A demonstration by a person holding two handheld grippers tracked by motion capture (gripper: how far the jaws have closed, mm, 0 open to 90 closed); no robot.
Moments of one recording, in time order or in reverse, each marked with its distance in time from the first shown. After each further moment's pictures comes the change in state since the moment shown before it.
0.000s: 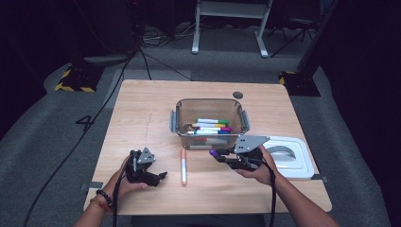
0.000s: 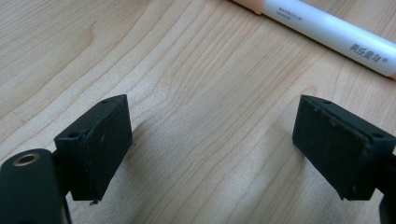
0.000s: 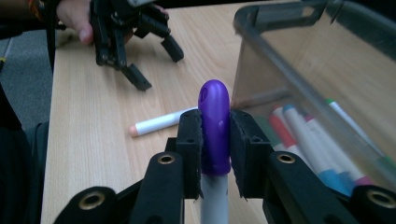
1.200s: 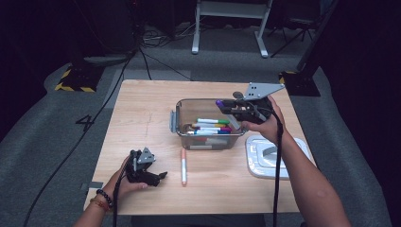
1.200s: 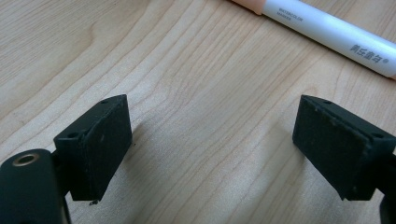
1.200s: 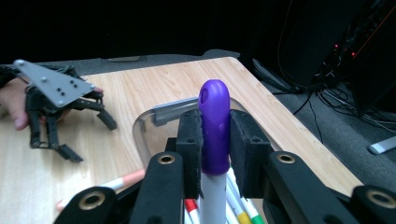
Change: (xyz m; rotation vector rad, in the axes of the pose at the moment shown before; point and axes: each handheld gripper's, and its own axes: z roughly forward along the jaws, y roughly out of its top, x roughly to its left) left arm 0.000 0.000 0.000 -0.001 -0.001 0.005; right arm -0.081 0.095 -0.035 -0.073 -0.134 -0.012
